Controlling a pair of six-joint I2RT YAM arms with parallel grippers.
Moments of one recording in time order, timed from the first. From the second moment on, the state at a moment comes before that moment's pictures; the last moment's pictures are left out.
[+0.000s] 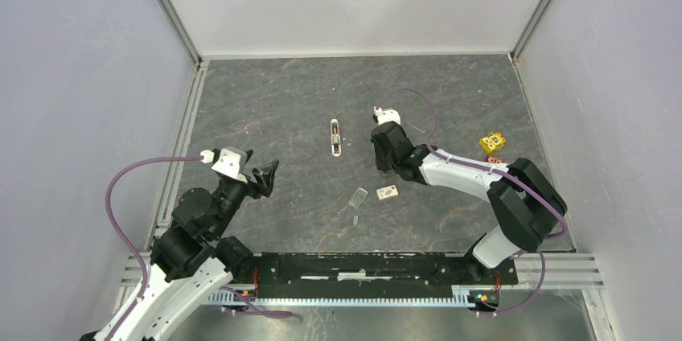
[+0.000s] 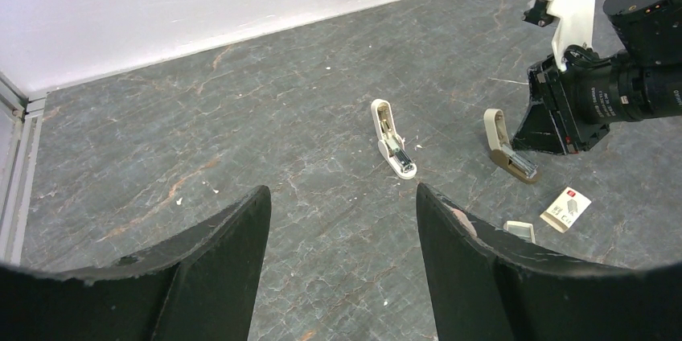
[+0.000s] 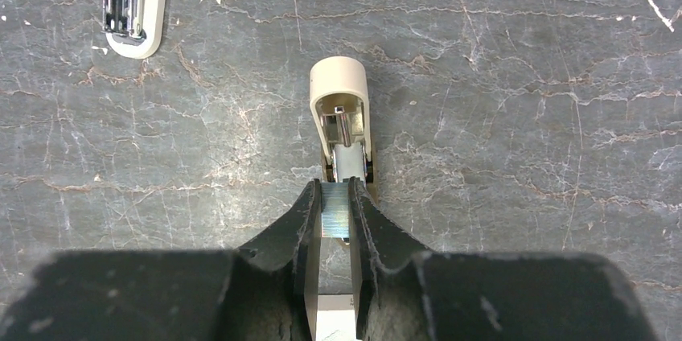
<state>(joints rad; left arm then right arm) -0.67 0.23 0.59 -0.37 -0.29 0.03 0.75 1.57 0.88 -0.14 0.32 0.40</state>
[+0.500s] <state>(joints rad) -0.67 0.23 0.59 -0.37 -0.29 0.03 0.75 1.57 0.88 -0.13 0.34 0.38</state>
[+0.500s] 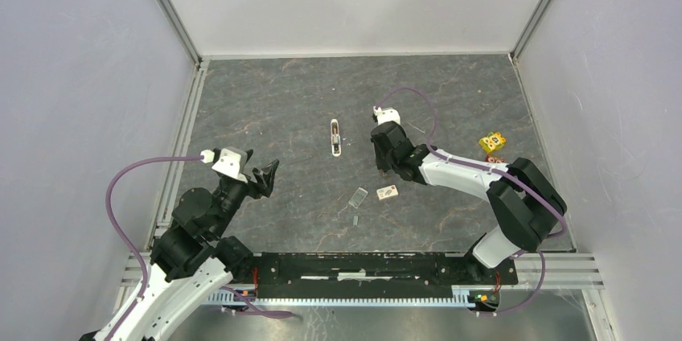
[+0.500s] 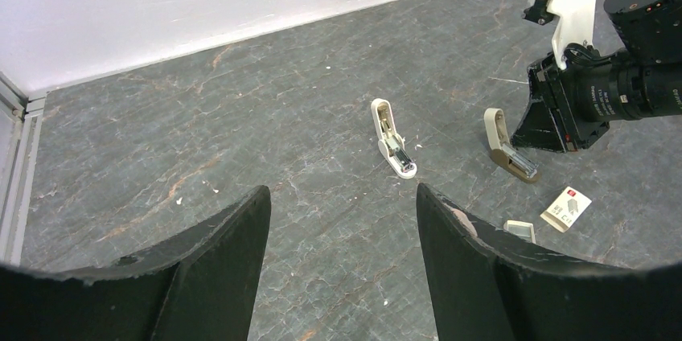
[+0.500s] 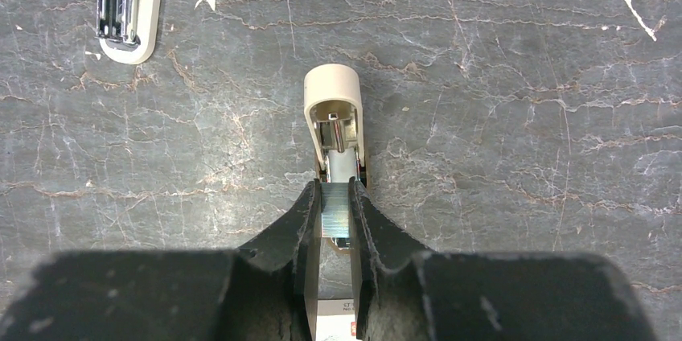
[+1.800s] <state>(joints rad) -0.67 0.24 0.59 -0.37 -0.29 0.03 0.75 1.59 0.85 -0.11 0.34 0.36</state>
